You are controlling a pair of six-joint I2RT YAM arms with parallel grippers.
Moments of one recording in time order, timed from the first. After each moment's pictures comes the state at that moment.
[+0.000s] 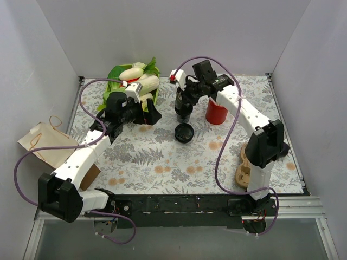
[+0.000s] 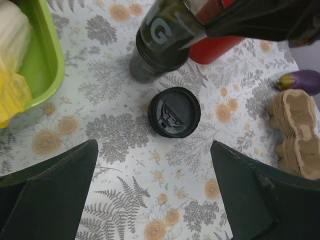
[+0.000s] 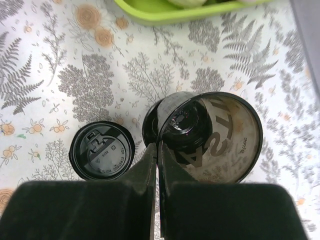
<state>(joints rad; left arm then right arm) -0.35 1.24 1.00 -0.19 0.35 -0.31 0.54 1.92 1.87 -0.76 -0.42 -0.60</state>
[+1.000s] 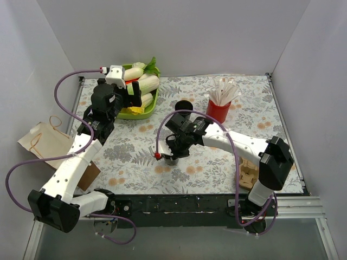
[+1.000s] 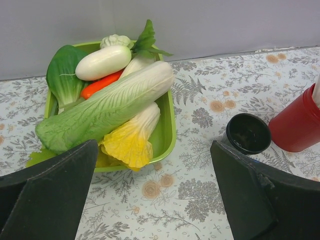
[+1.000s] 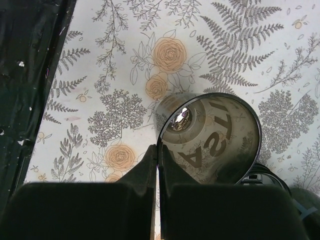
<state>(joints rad) -0.35 1.14 1.17 -0.19 -0.16 -0.09 1.00 1.66 1.39 -0.89 -0.43 -0.97</state>
